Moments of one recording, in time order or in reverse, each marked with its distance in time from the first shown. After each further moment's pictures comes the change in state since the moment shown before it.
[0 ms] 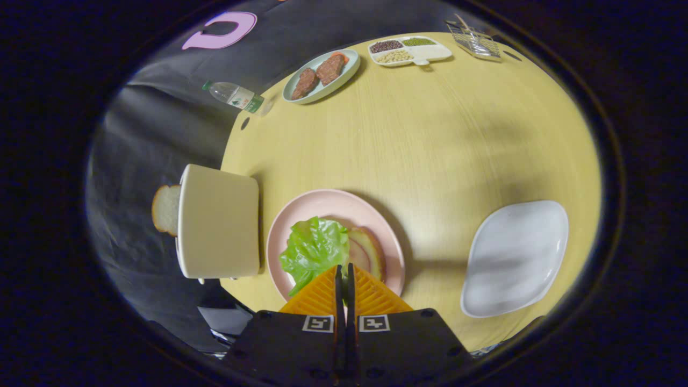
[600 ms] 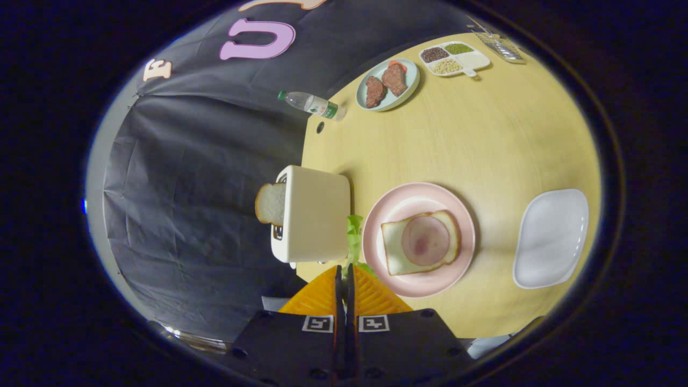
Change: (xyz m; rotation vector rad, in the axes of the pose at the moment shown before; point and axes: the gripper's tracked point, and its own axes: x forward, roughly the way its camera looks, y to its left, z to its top) arm -0.080 0.092 -0.008 0.053 0.038 0.376
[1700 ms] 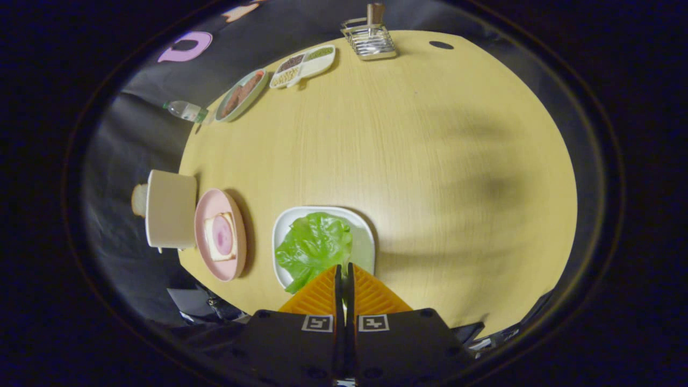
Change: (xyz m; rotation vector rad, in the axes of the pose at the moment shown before) arm -0.136 -0.260 0.037 -0.026 0.014 -0.491
